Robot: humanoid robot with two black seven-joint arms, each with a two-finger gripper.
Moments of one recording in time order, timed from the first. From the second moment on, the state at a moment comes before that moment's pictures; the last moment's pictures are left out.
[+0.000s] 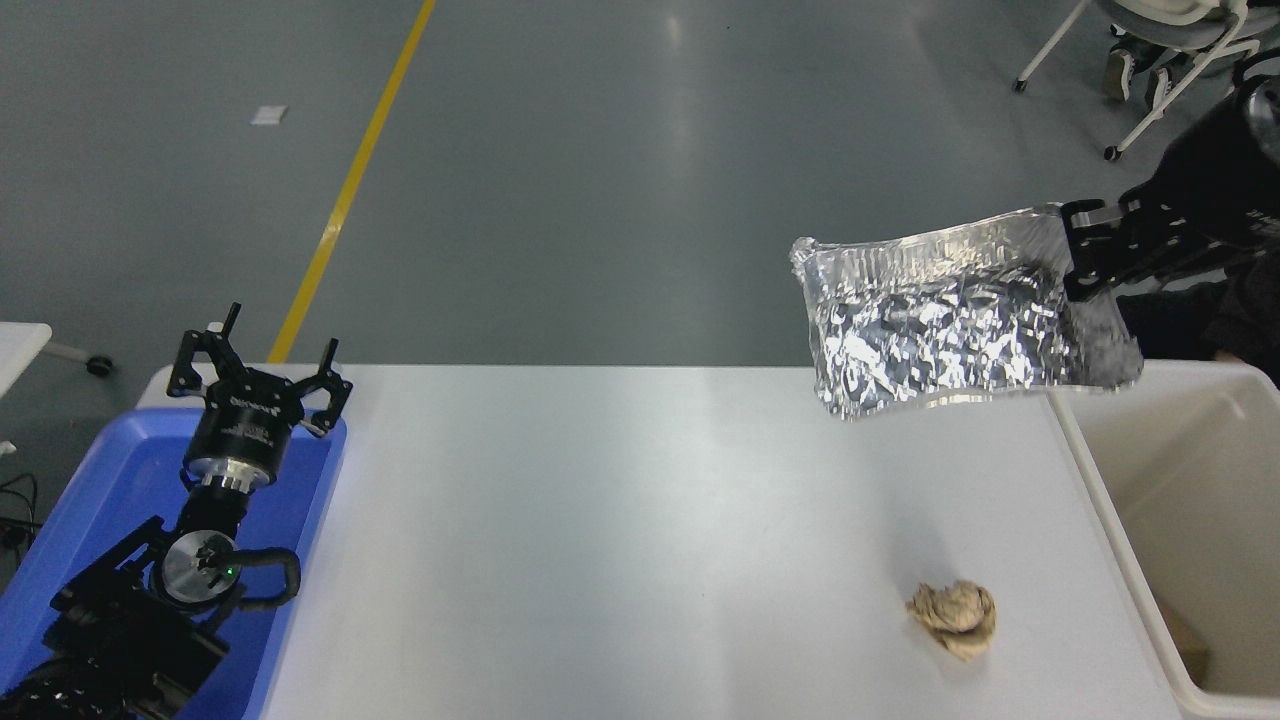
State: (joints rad) left arm -0.53 0.25 -0.98 -0.46 -0.11 -0.69 -0.40; right arm 2.31 -0.69 -1.37 1.15 -0.40 0.78 0.03
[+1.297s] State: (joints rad) left arm -0.53 0.25 -0.97 -0.46 -0.11 -0.69 -0.40; right arm 0.73 -0.64 -0.67 0.13 -0.12 0.31 0.01
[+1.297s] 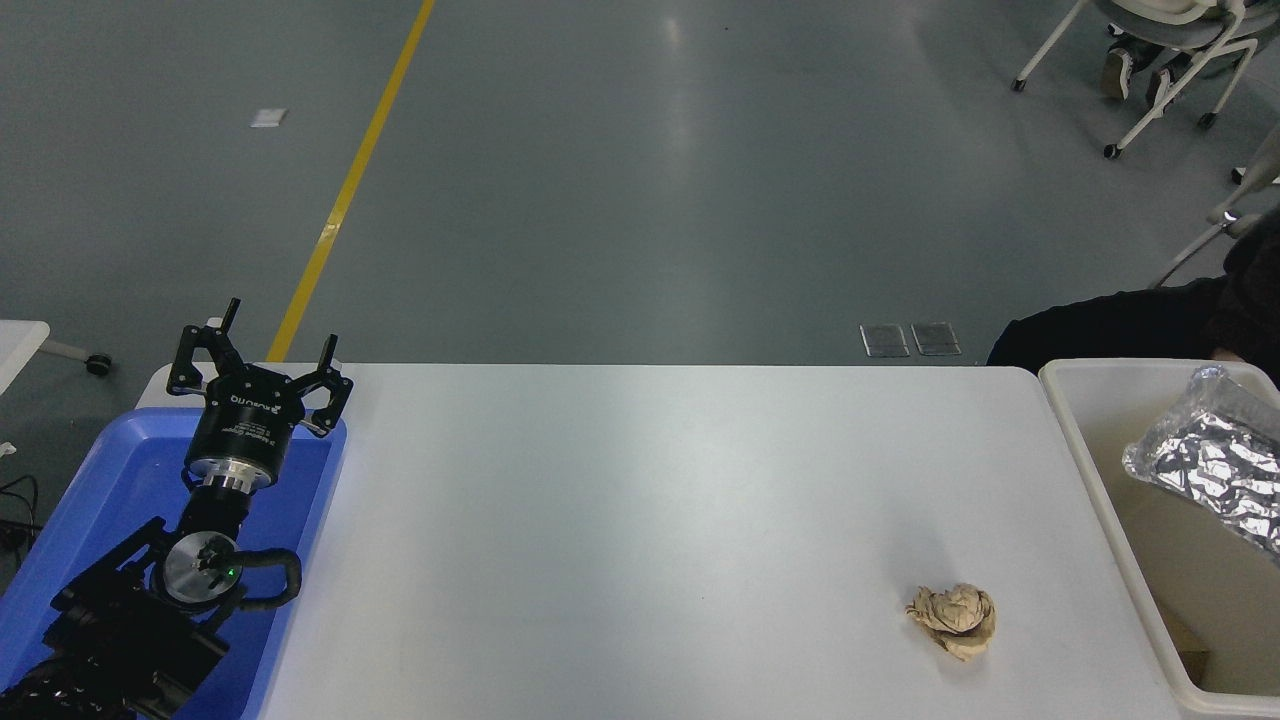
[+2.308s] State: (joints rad) left arm -0.53 0.25 -0.97 -0.46 -0.11 -0.69 -0.40; right arm 1.57 -0.68 -0.87 0.89 -0.37 0.52 0.00
